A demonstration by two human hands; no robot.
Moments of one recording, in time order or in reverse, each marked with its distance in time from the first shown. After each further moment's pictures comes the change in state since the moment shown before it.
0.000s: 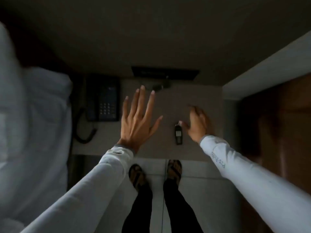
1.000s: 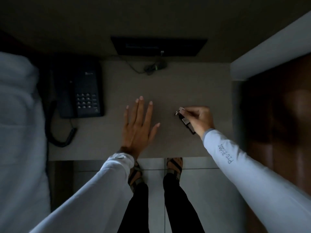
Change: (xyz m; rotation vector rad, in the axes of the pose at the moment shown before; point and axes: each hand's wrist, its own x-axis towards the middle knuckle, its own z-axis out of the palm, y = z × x) left_hand -0.040 -0.012 0.140 0.003 -0.168 0.050; right_hand 0.034 0.050 0.091 0.856 0.035 0.377
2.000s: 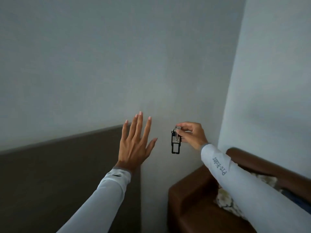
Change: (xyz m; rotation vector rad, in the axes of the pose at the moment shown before) left_hand 0.099 0.318 -0.679 0.005 0.984 0.732; right_hand -0.440 -0.432 -0.453 0.222 0.757 -0.743
